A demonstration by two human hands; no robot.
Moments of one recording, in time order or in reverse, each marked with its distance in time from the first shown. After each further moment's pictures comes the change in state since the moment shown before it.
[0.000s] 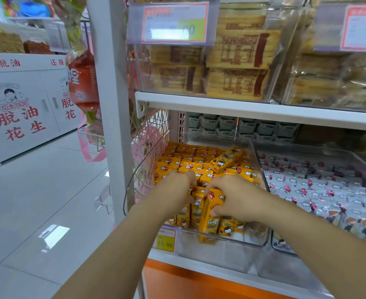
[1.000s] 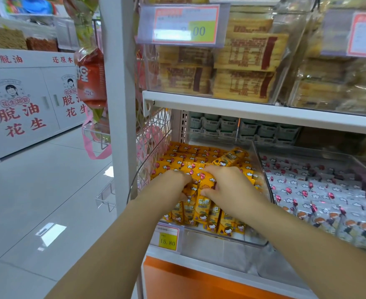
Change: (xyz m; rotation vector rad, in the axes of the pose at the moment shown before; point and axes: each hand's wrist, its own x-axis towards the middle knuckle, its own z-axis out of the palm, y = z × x) left_hand 0.009 -0.011 -0.010 0.221 -0.098 0.048; right_hand 0.007 -0.018 0.010 0.022 0.313 -0.003
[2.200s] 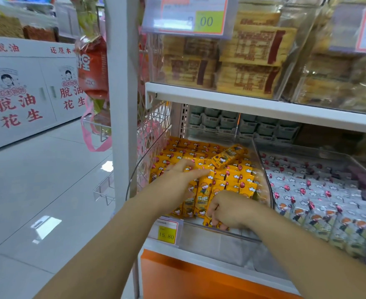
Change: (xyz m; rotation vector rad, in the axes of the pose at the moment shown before) left_hand -0.013 -0.005 0.022 -0.240 0.217 0.175; right_hand -0.001 0.016 0.022 -0.053 -0.618 0.226
